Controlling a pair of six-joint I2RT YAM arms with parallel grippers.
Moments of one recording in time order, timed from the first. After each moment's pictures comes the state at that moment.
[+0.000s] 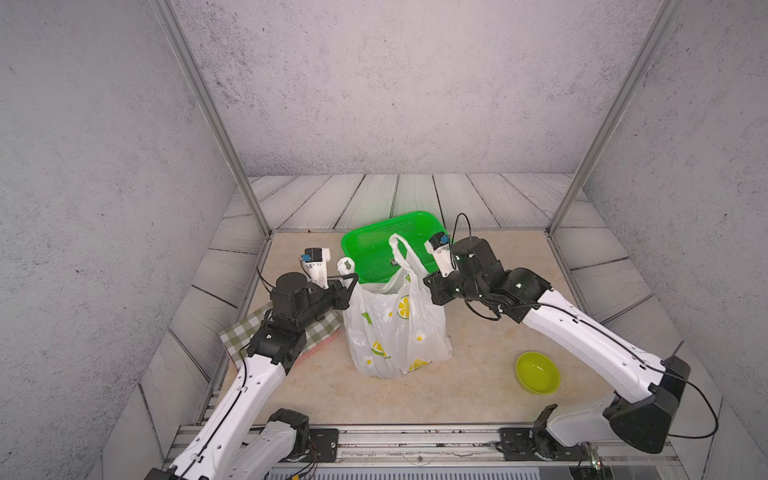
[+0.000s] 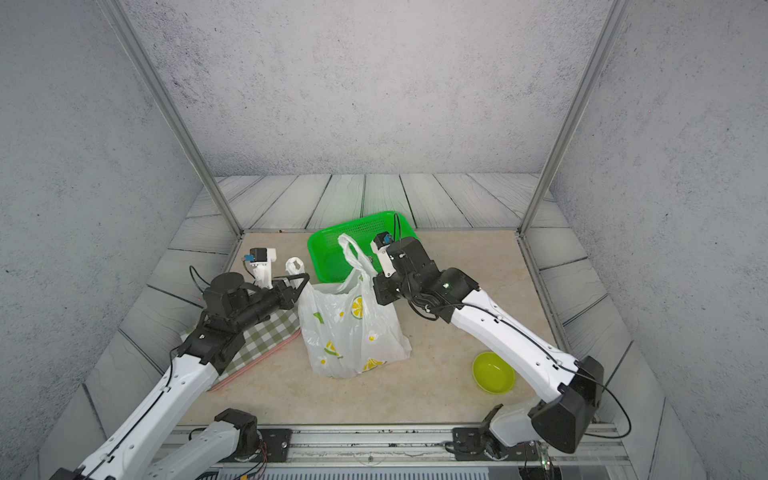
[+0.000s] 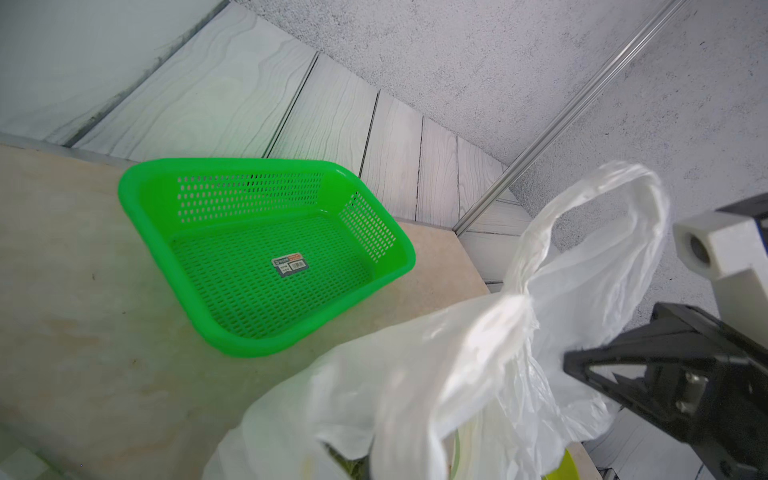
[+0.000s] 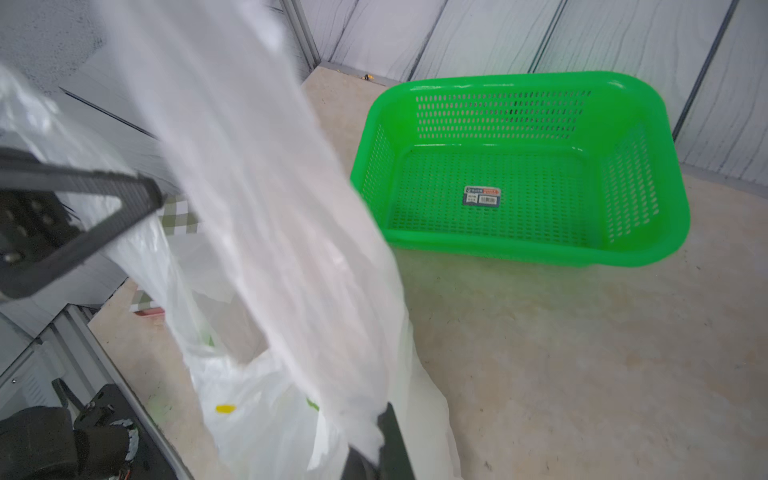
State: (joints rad) left arm -0.29 0.94 0.80 -0.10 0.40 -0.51; right arm 0.79 1.36 1.40 -0.72 -0.01 0.27
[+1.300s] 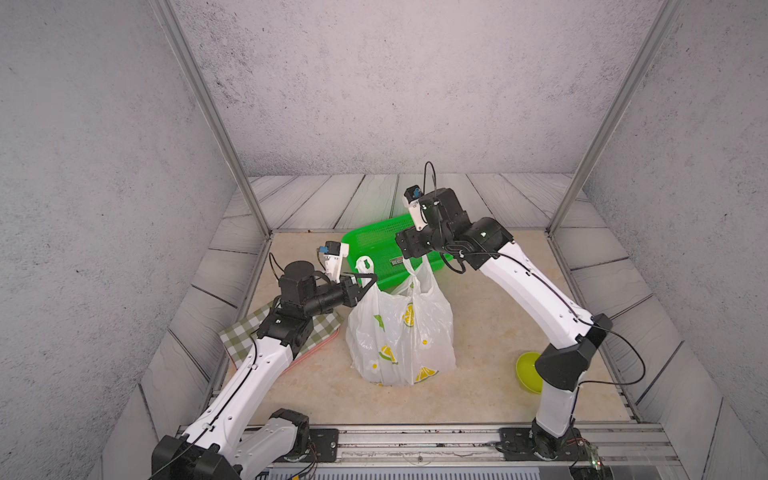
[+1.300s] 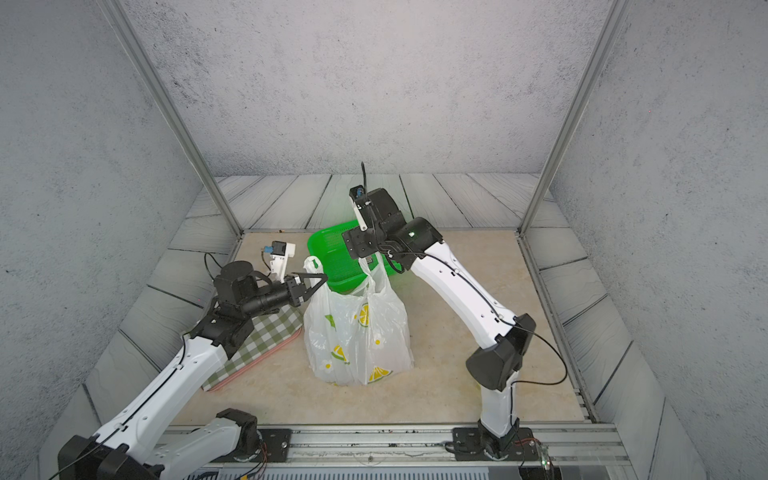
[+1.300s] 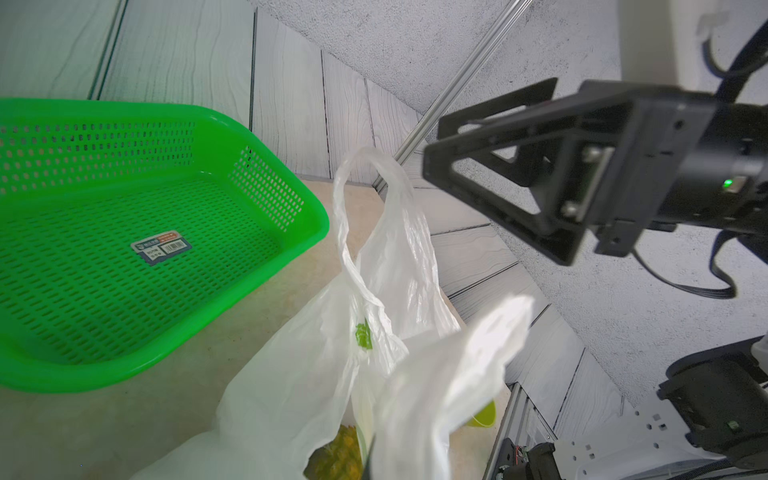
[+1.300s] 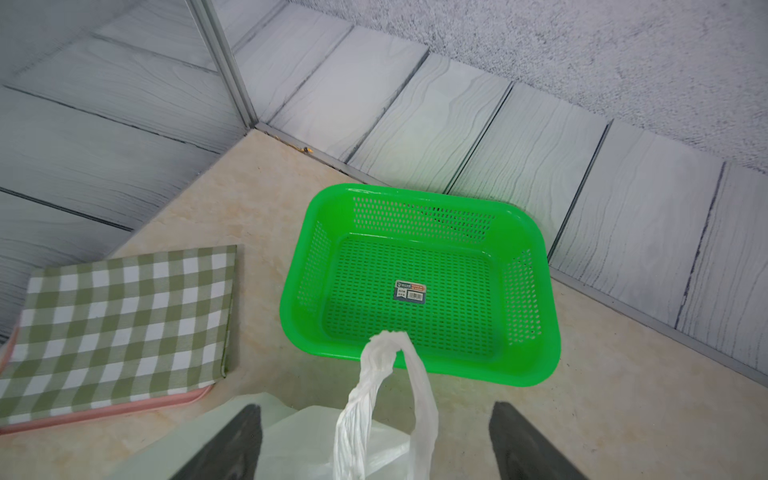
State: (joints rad) left arm -0.30 1.03 0.82 0.00 0.68 -0.56; right arm 0.77 1.92 2.25 -0.99 0.21 0.09
